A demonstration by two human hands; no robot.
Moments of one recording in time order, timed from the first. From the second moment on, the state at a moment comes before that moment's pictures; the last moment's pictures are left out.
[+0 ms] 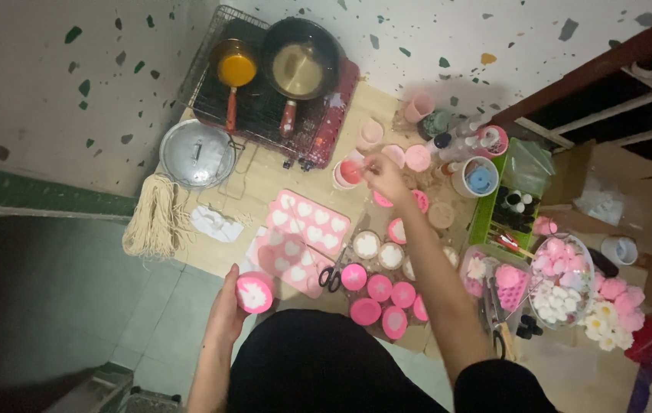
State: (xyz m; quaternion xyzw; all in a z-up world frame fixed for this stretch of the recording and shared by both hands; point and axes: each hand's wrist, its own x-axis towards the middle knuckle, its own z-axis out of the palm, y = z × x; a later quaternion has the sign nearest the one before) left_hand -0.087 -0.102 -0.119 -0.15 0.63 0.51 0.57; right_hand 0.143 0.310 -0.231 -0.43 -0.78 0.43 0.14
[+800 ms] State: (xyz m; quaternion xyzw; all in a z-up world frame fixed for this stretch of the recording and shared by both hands) left_hand -0.074 -0.043 -0.167 -0.18 0.65 0.45 0.58; right_hand 0.078 0.264 -0.217 -0.59 -0.73 0.30 0.19
